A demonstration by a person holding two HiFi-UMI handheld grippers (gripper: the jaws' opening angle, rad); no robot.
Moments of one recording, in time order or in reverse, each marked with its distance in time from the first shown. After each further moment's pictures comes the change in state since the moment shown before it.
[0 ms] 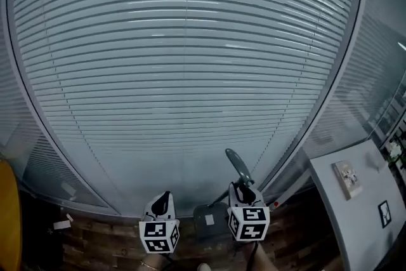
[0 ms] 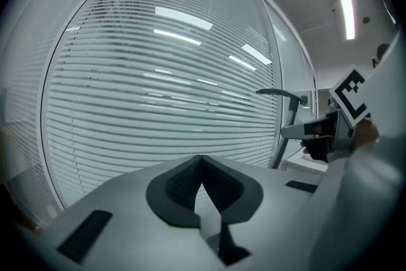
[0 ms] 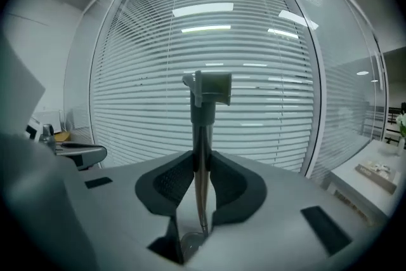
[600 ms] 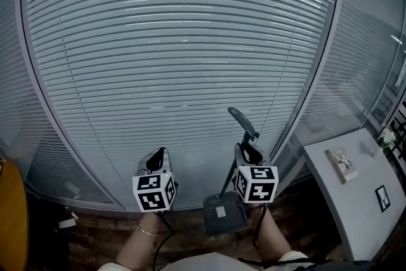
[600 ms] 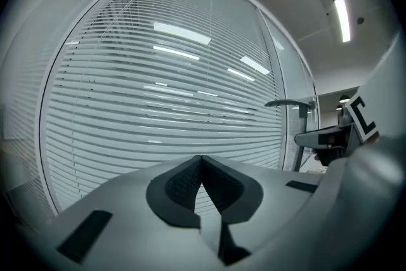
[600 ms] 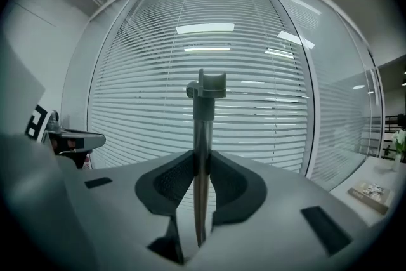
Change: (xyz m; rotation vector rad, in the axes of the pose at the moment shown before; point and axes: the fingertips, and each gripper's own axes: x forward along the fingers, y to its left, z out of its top) left arm -0.006 0.009 0.130 0.031 -0.107 0.016; right arm -0.031 -0.013 0.107 -0.028 -0.145 -0.030
